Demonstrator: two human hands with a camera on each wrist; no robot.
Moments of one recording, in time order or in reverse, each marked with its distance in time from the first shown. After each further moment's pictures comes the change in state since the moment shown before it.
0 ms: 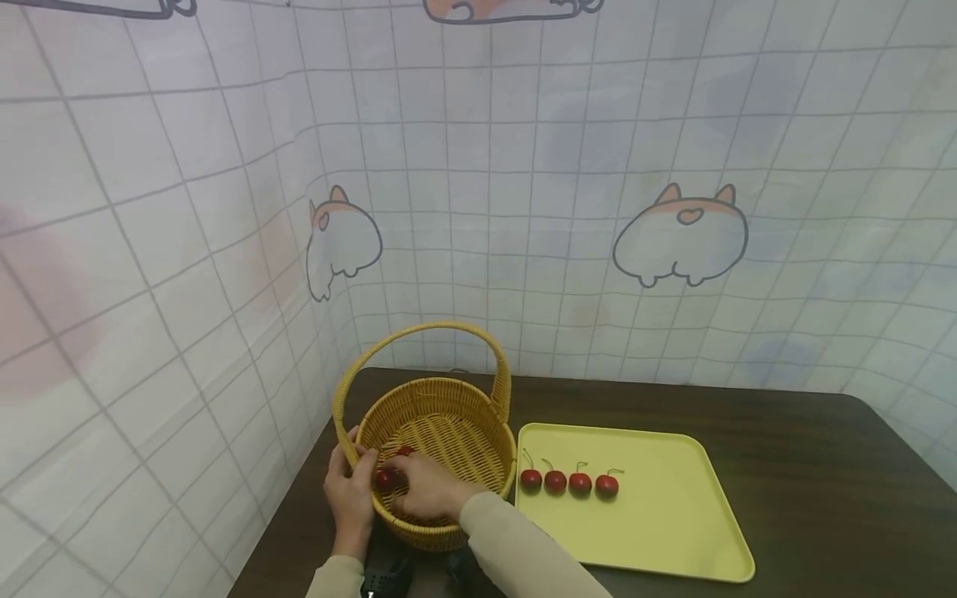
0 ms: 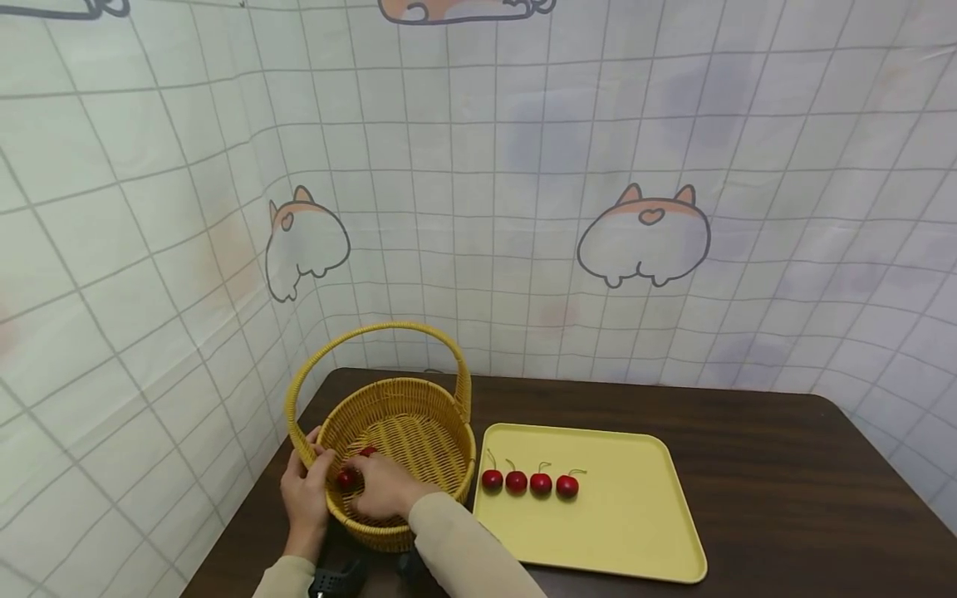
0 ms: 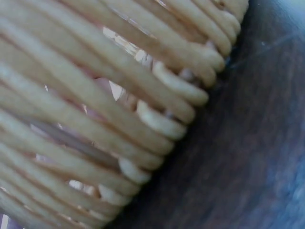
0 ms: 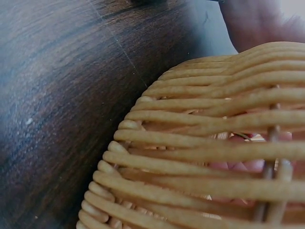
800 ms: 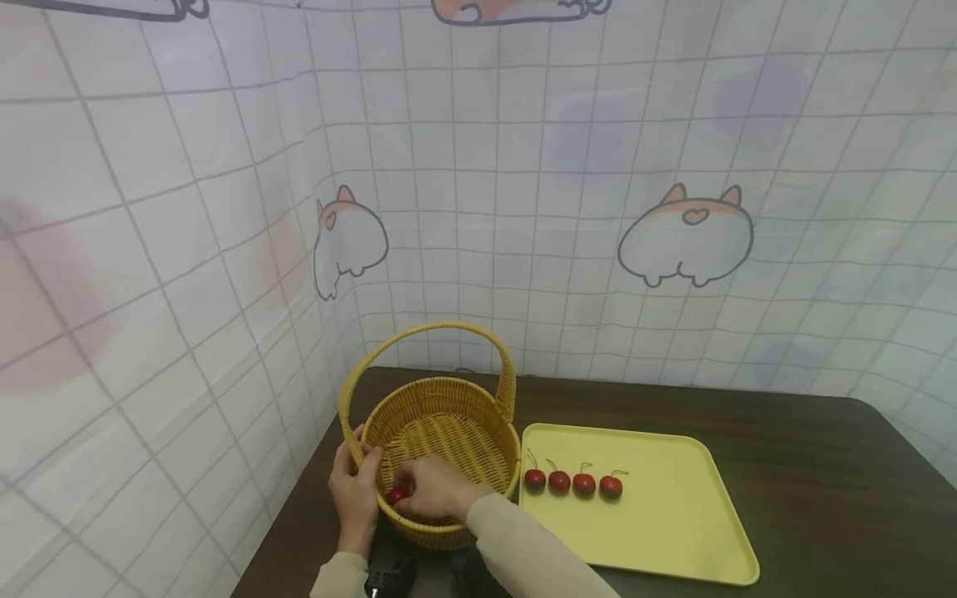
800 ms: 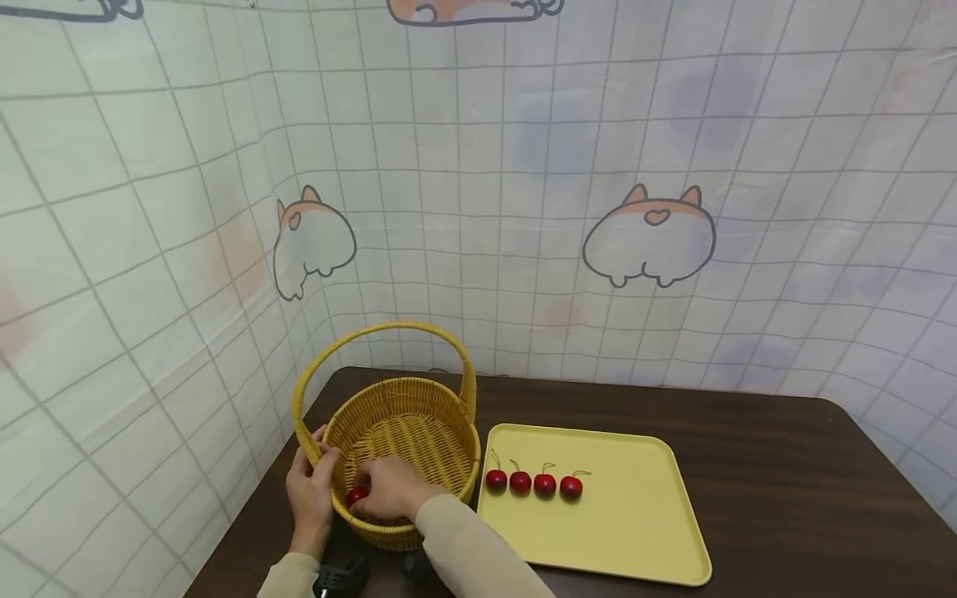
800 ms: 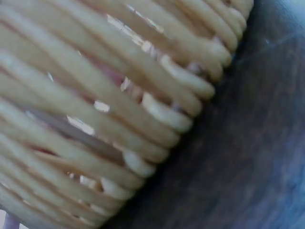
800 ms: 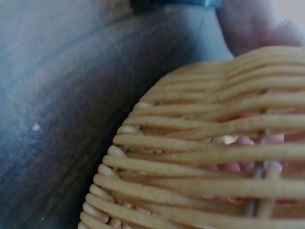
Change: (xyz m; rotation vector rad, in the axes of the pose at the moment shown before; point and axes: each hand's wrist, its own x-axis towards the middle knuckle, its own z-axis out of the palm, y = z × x) left_hand -0.011 0.035 -0.003 0.017 -0.024 0.034; right_hand -0.006 -0.004 0.000 -0.043 0.012 -0.011
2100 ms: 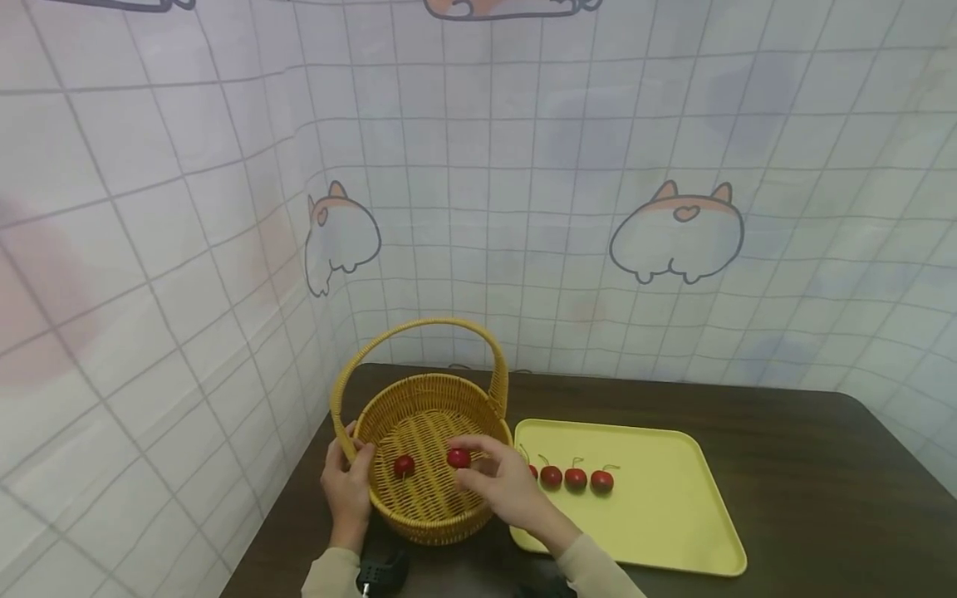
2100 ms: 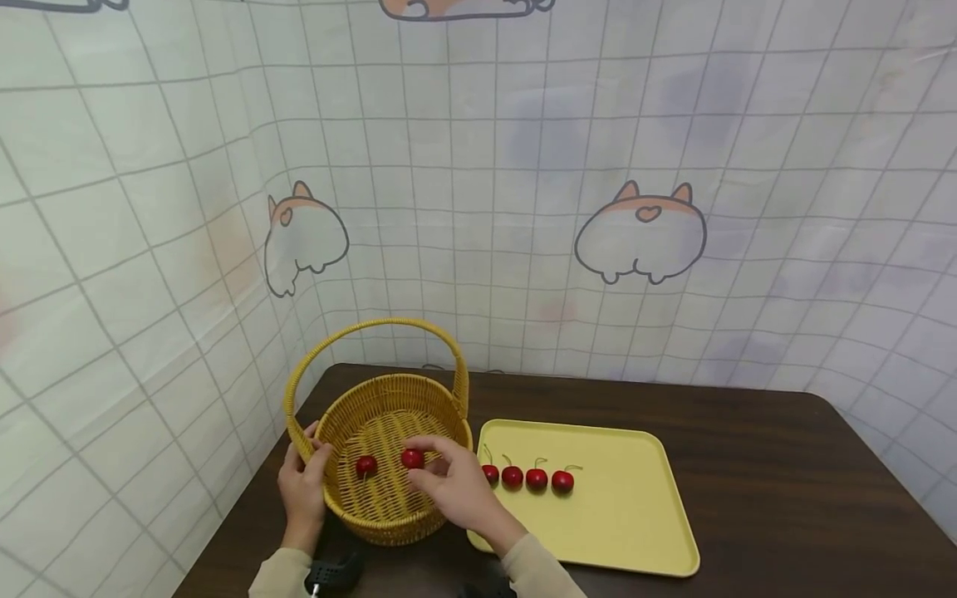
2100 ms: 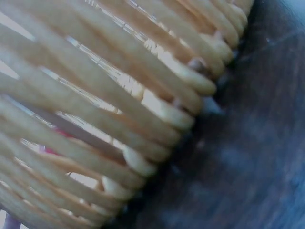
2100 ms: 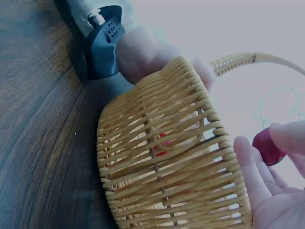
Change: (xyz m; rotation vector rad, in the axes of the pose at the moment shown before) left_hand -0.001 0.004 0.001 0.010 -0.019 0.008; right_hand -0.098 0.026 -0.045 0.807 0.343 -0.046
